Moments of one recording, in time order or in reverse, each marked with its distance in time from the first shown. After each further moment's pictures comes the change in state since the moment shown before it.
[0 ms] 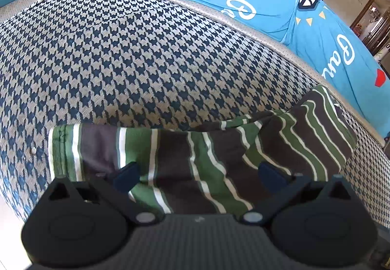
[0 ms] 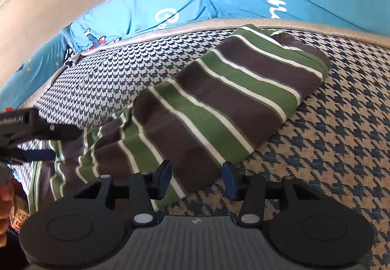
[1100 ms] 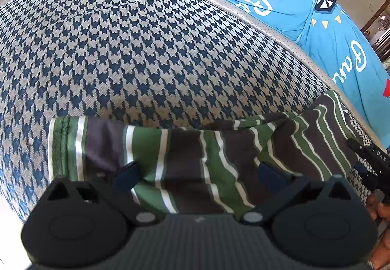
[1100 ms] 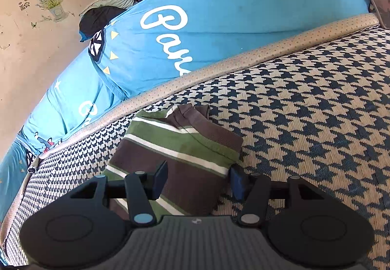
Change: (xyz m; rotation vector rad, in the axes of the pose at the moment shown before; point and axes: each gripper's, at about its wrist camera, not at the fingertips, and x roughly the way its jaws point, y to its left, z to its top) left arm -0.012 0.036 -0.001 -0.074 0.039 -0.026; right arm 0.026 -0.117 0.061 0.341 -0.238 -0.070
